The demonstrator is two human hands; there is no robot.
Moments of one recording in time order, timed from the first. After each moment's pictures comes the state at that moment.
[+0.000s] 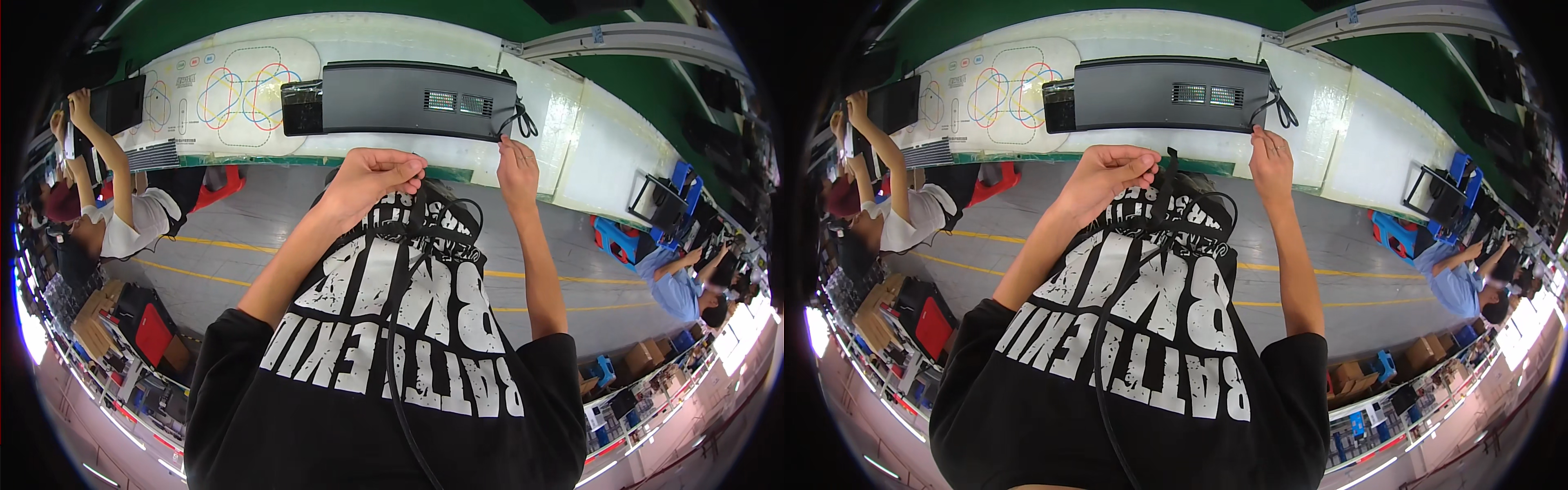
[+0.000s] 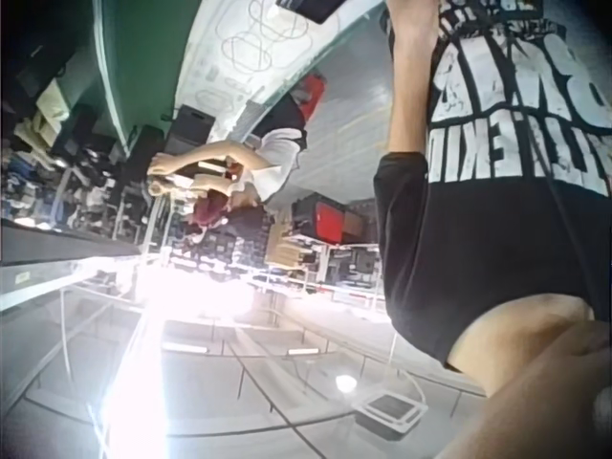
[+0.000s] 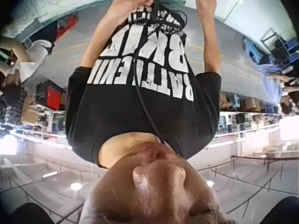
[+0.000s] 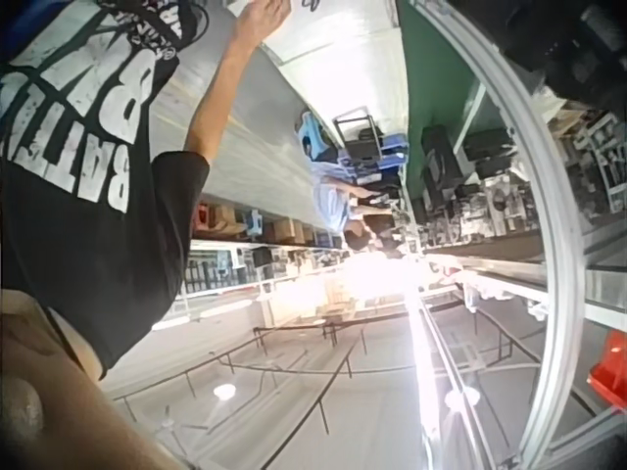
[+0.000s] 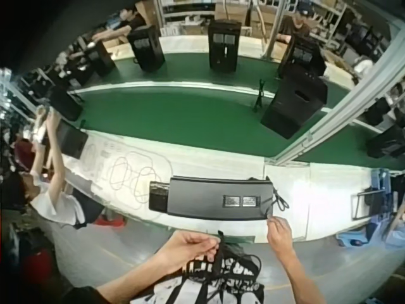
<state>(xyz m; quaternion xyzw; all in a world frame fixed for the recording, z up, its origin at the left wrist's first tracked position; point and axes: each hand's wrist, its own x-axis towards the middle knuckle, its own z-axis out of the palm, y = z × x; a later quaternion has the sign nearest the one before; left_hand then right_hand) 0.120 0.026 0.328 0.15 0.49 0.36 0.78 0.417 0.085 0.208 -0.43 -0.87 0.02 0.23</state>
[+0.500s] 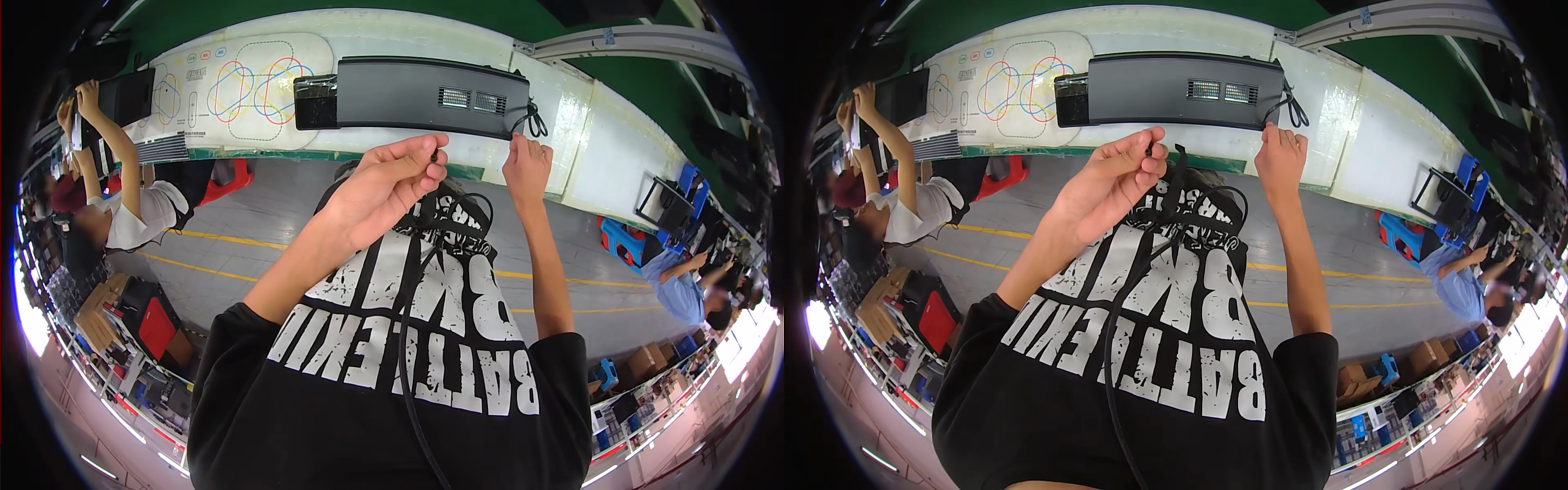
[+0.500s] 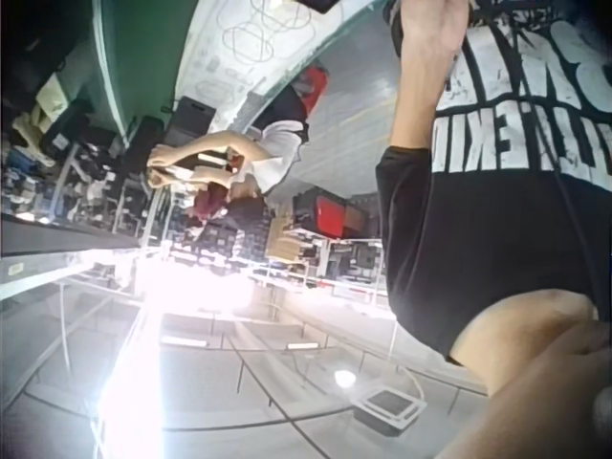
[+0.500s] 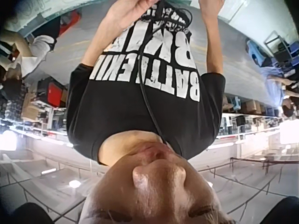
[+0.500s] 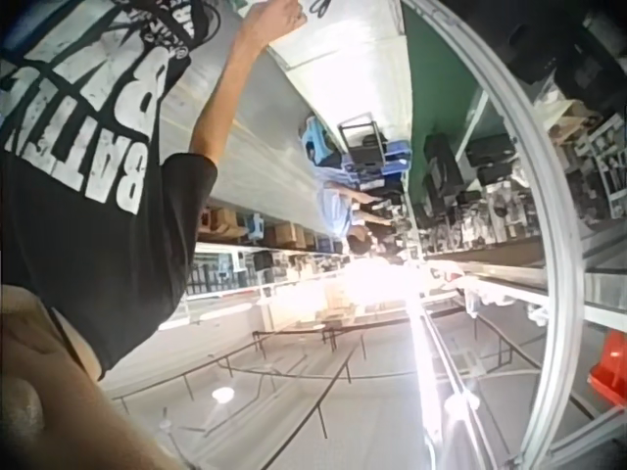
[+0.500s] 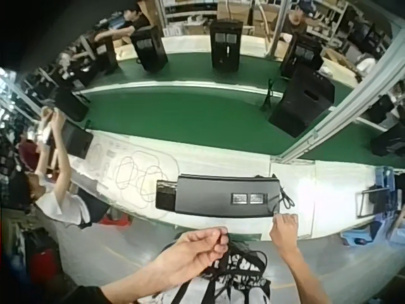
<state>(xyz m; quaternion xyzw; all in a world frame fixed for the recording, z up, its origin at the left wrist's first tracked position) 0.125 0.029 0.376 -0.07 0.31 0.46 0.83 0.404 0.080 0.220 -0.53 -0.83 0.02 0.14</state>
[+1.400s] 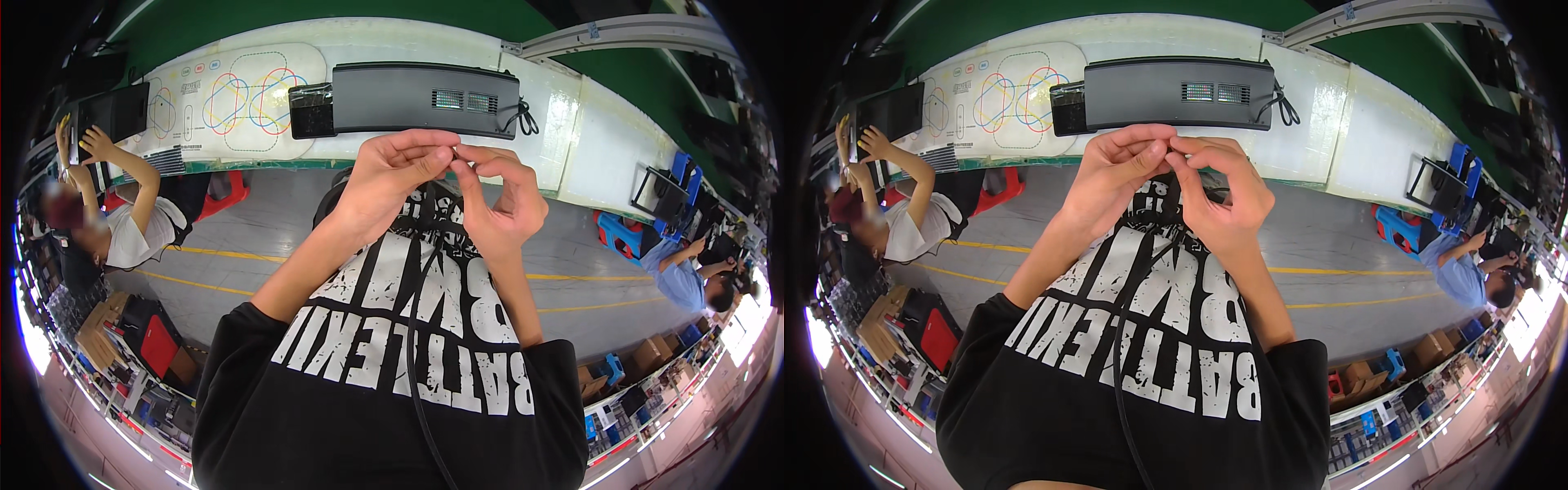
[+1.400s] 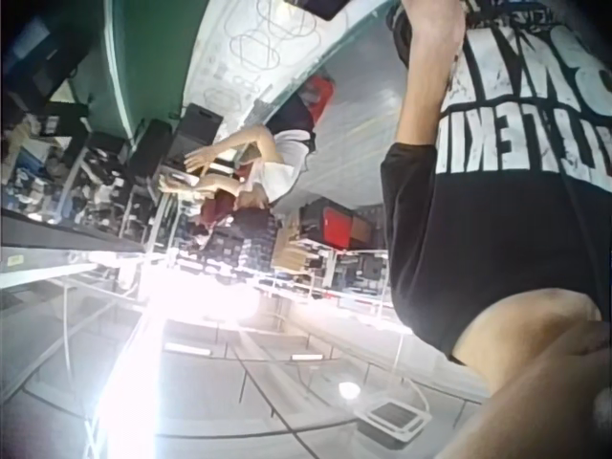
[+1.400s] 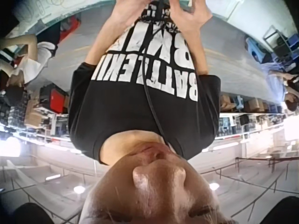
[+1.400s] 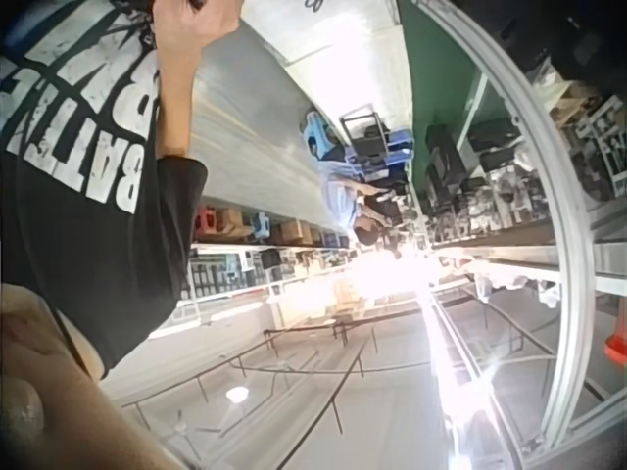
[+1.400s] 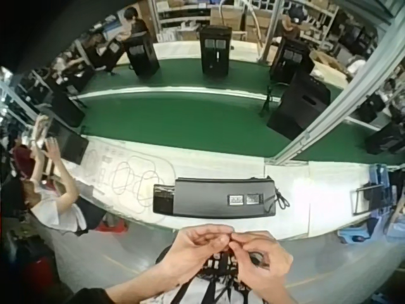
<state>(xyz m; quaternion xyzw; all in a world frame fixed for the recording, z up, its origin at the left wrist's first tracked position) 0.131 0.029 0.376 0.13 0.39 0.49 0.77 0.284 0.044 0.377 -0.42 -0.68 0.31 0.51</state>
